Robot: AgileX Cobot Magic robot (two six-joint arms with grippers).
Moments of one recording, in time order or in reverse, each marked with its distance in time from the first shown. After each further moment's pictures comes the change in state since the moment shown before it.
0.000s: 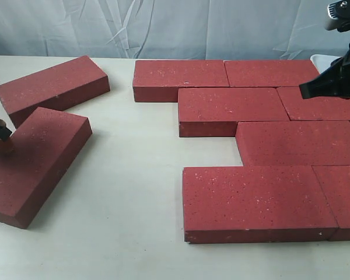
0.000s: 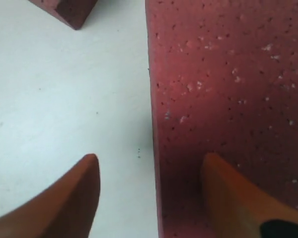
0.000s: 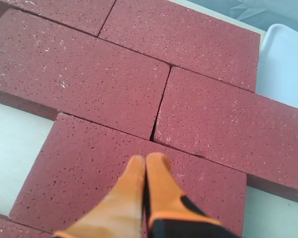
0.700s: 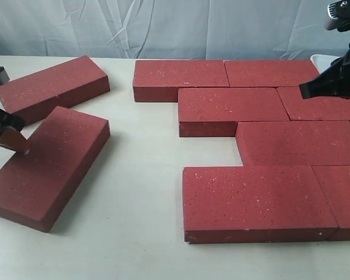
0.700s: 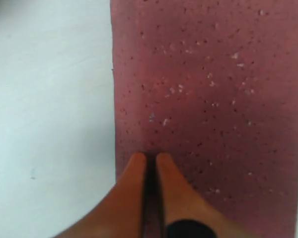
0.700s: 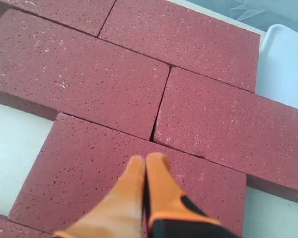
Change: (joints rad) left arm 0.009 0.025 -0.031 -0.277 0.202 0.101; right arm 0.000 0.000 0.000 0.000 -0.002 0.000
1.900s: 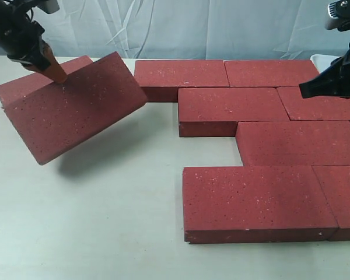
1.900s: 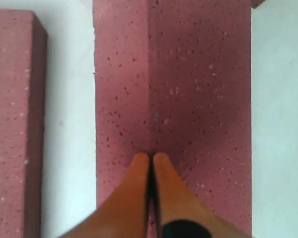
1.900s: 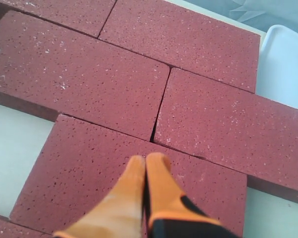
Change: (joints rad) left arm -0.200 0.195 -0.641 0.089 0.298 0.205; right arm 0.000 0.000 0.000 0.003 -0.002 0.000
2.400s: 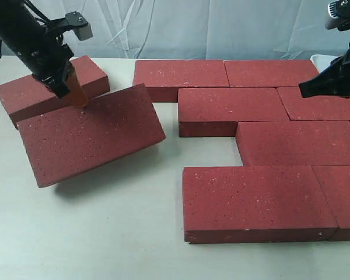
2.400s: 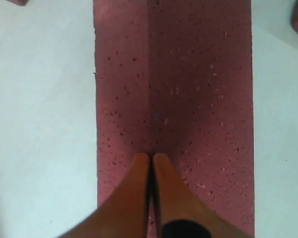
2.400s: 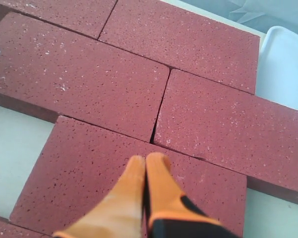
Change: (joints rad) left arm -0.126 -0.038 0.112 0.051 0.005 0.060; right arm 0.000 0.000 0.000 0.002 -0.004 0.000
